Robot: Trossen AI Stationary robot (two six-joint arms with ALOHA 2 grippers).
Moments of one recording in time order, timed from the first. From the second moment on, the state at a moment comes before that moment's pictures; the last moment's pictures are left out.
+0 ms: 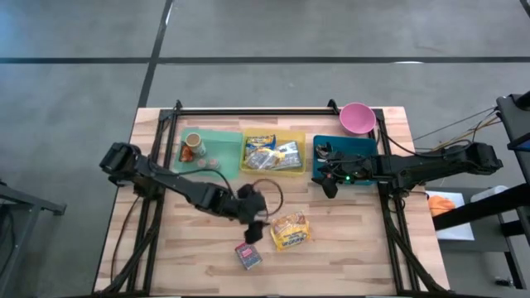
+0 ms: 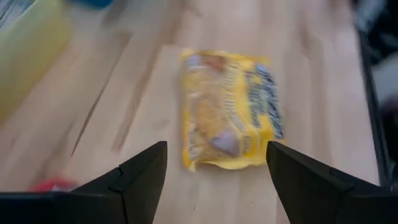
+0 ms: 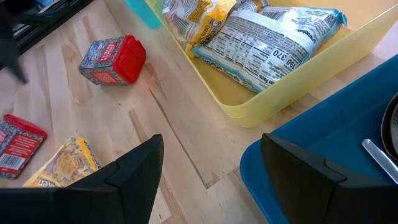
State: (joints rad) left arm -0.33 1.70 1.12 -0.25 -0.21 -0.54; right arm -0.02 0.96 0.40 -0.07 0.16 0.63
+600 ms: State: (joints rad) left arm -0.54 1.84 1.06 0.06 -0.42 0.30; right arm -0.02 0.96 0.40 -0.07 0.16 0.63
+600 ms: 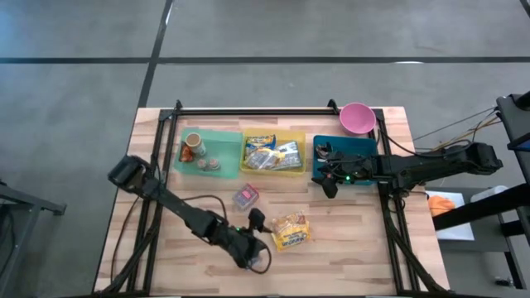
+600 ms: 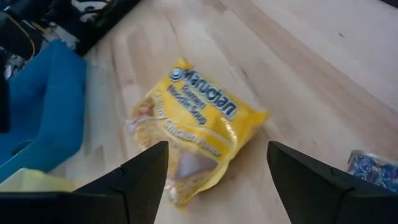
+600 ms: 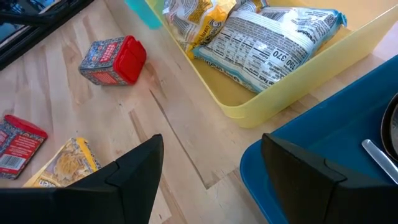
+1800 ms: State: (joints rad) left arm -0.54 1.99 1.41 -0.32 -0.47 0.17; right arm -0.02 0.96 0.40 -0.07 0.16 0.63
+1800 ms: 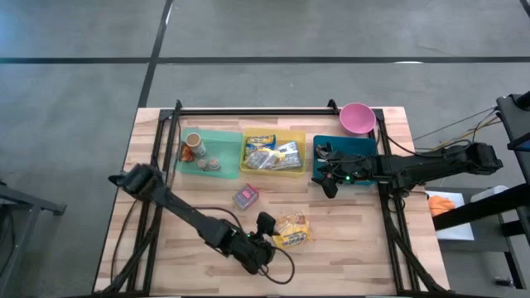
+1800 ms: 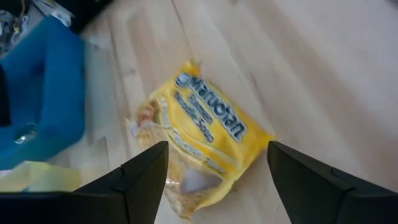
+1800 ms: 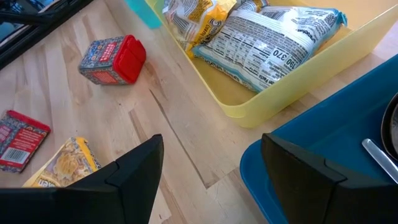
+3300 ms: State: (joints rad) left arm -0.57 1.85 1.47 -0.74 -0.38 -0.08; right arm -0.02 0.96 0.40 -0.07 0.16 0.63
